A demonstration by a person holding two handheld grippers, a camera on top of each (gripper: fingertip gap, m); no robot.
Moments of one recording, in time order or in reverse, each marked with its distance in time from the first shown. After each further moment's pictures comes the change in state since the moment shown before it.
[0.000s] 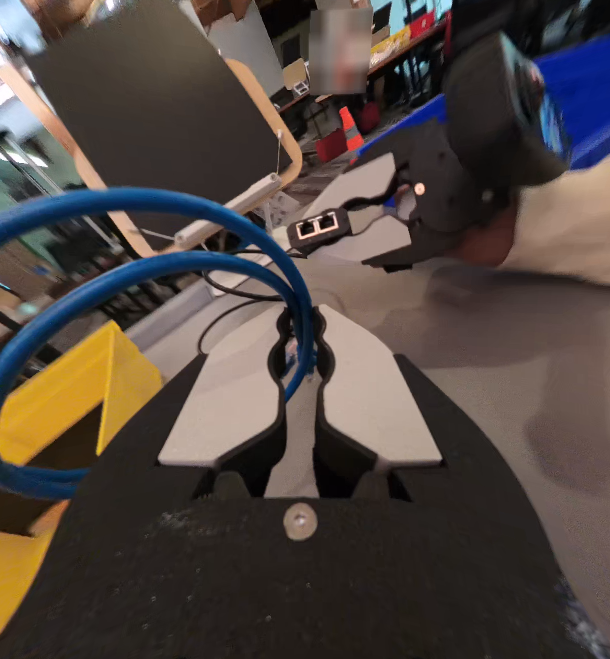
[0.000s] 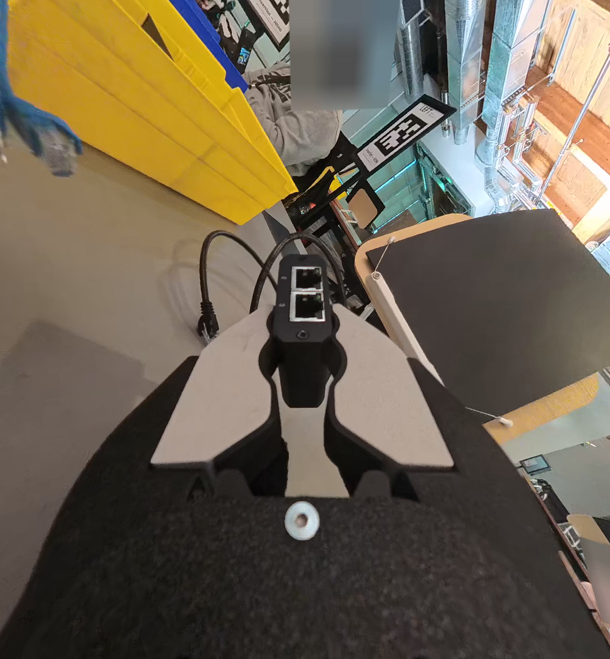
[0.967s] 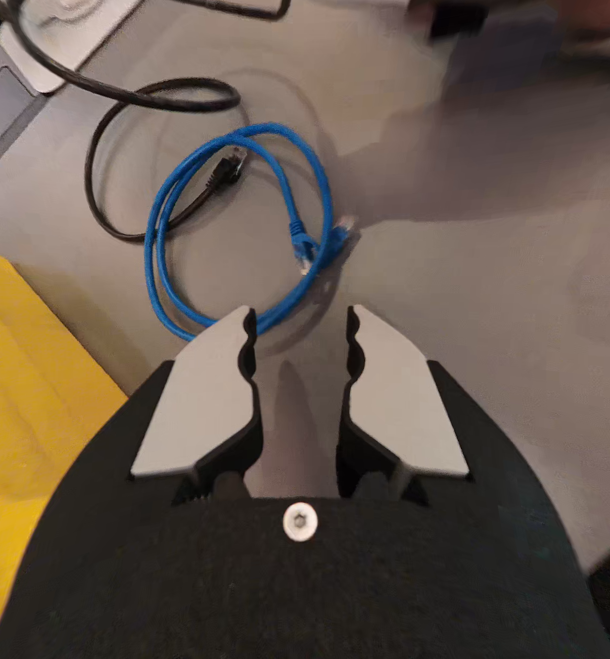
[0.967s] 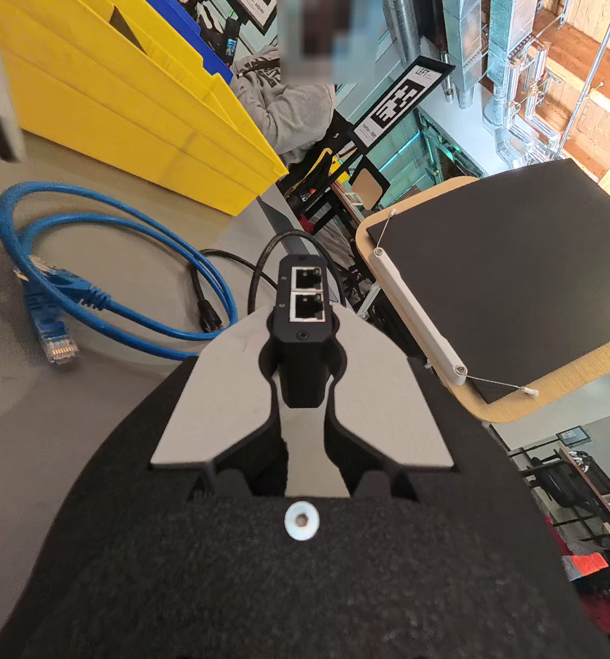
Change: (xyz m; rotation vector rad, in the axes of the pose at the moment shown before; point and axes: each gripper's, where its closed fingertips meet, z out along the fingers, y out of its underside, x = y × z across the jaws) left arm -0.003 0.097 0.027 -0.596 0.325 -0.059; right arm 0.007 0.016 0.000 -0.032 0.003 0.114
